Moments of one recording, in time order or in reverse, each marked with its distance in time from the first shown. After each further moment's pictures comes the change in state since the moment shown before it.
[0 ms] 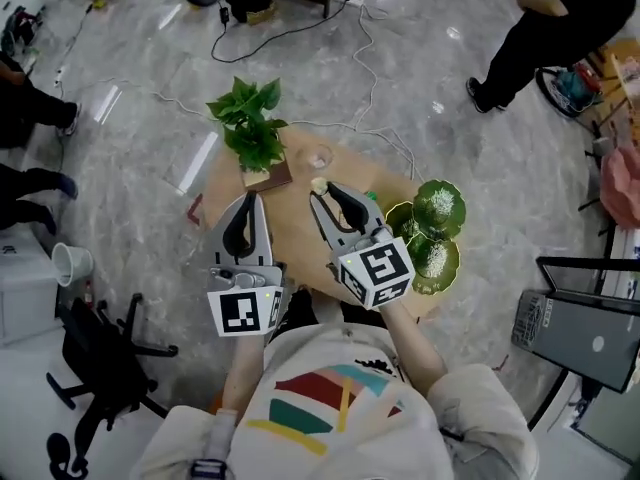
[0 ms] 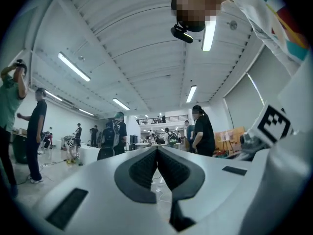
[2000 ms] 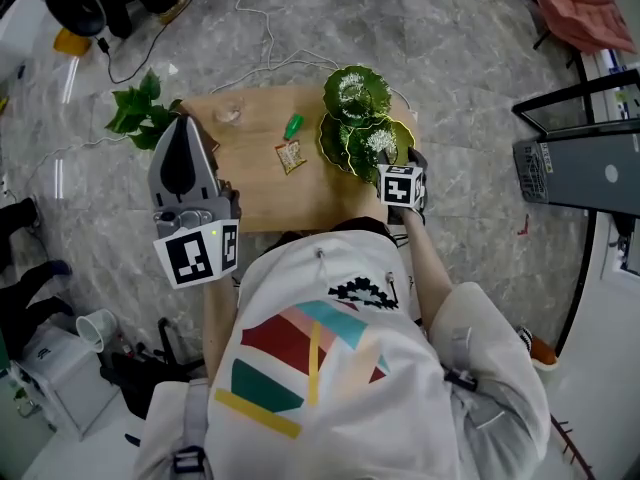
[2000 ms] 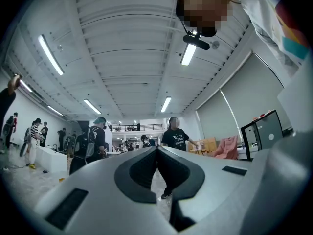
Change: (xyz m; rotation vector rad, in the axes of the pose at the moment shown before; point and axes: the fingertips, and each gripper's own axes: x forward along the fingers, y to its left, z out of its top) left arm 0.043 -0.127 0.049 0.018 -0.107 -0.334; right arm -0.306 -0.229 -0.287 0.250 0.584 -1.003
